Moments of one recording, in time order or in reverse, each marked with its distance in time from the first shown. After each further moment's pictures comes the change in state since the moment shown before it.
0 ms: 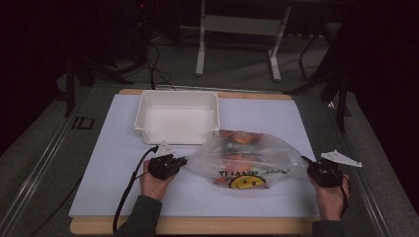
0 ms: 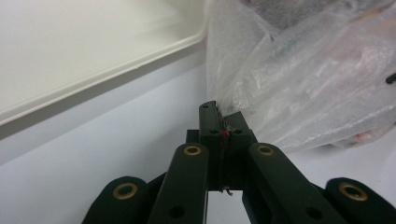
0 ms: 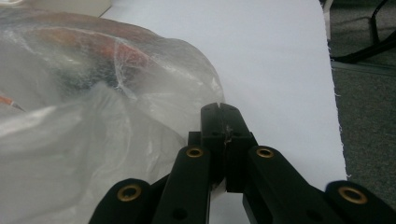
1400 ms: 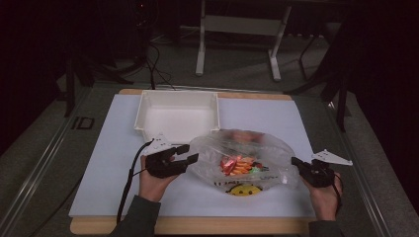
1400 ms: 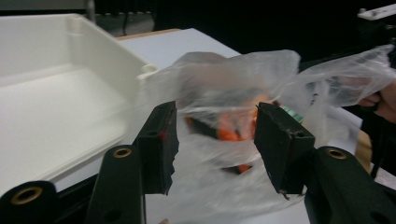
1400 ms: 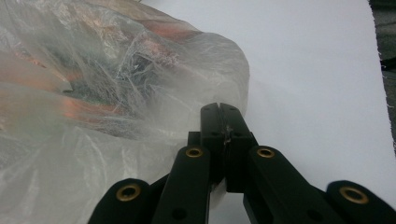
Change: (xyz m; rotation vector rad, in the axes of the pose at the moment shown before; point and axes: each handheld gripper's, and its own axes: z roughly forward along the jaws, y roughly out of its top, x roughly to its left) left arm -0.037 0.043 -0.043 -0.203 -0.156 0.051; right arm 0.017 0.001 0.009 0.016 0.088 -0.054
